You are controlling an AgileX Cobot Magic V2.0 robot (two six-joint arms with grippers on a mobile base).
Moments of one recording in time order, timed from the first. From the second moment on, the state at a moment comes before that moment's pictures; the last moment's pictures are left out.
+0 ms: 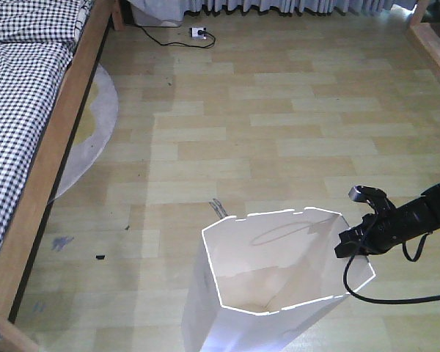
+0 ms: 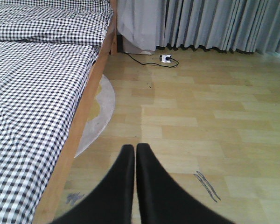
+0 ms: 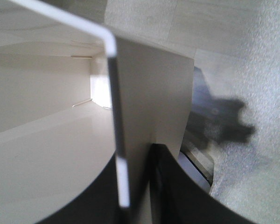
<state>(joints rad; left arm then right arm) 0.14 -0.01 0.03 0.04 0.35 -0.10 -0.29 2.47 -1.12 0.96 0.70 -1.40</state>
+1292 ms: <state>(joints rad) 0.14 -0.01 0.03 0.04 0.35 -0.10 -0.29 2.47 -1.12 0.96 0.70 -1.40</state>
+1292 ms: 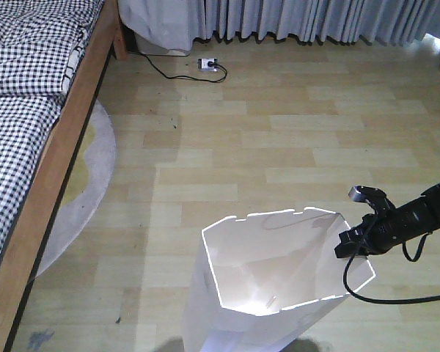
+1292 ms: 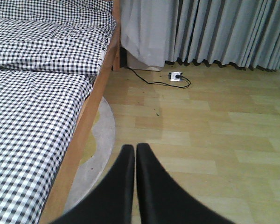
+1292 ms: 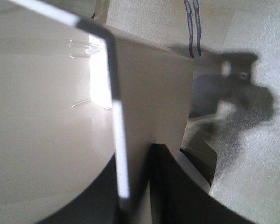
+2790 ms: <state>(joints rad) 0.14 -0.01 0.03 0.04 0.35 -0.10 -0.29 2.47 -1.12 0.96 0.70 -1.40</state>
